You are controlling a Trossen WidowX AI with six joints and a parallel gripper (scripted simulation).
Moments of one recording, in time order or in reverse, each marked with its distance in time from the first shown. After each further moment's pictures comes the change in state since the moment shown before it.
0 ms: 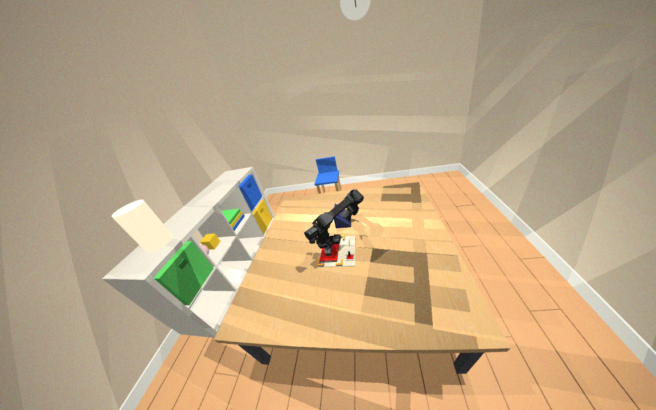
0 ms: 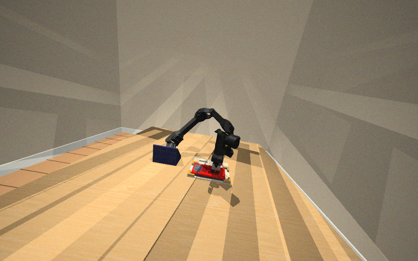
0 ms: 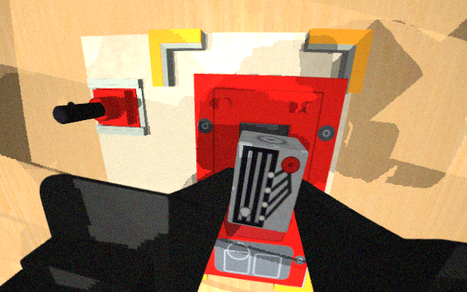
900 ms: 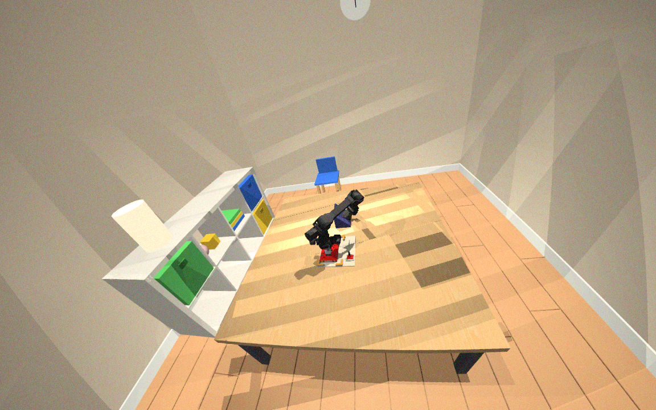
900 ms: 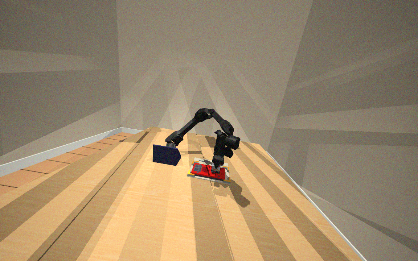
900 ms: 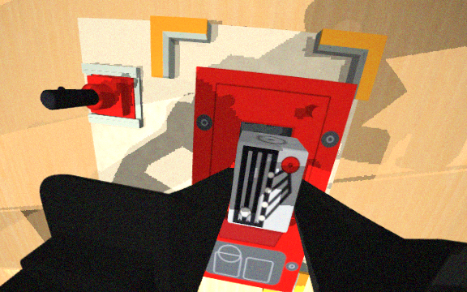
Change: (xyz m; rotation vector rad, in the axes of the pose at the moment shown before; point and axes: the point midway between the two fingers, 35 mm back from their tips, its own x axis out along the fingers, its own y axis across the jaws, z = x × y) arm 0.006 0.000 0.000 -0.074 0.002 -0.003
